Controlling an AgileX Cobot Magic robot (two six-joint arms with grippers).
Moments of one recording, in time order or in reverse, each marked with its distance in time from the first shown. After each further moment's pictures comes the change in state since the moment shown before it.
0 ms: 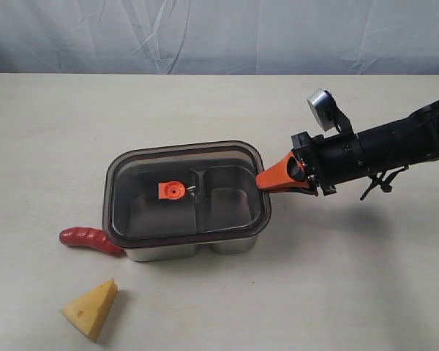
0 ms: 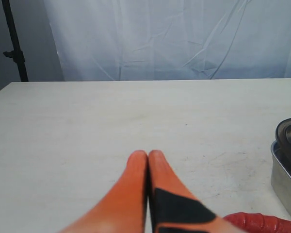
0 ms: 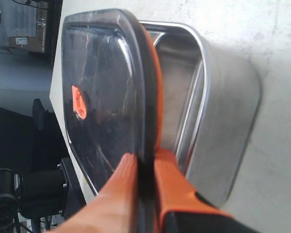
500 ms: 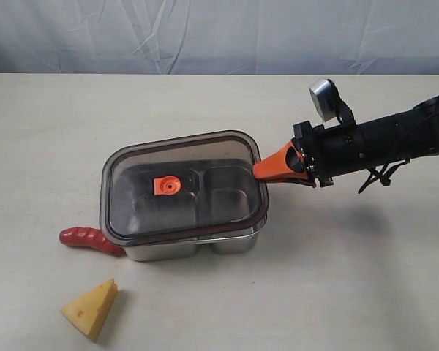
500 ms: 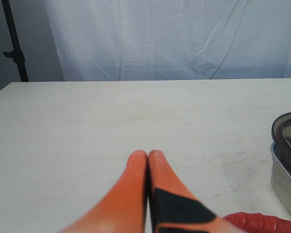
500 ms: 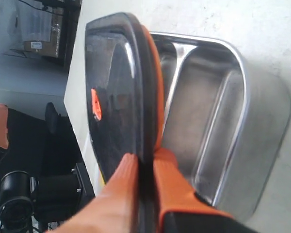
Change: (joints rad) left arm 0.000 0.000 0.000 0.000 0.000 0.000; right arm 0.000 -0.033 0.002 0.038 0.035 -0.009
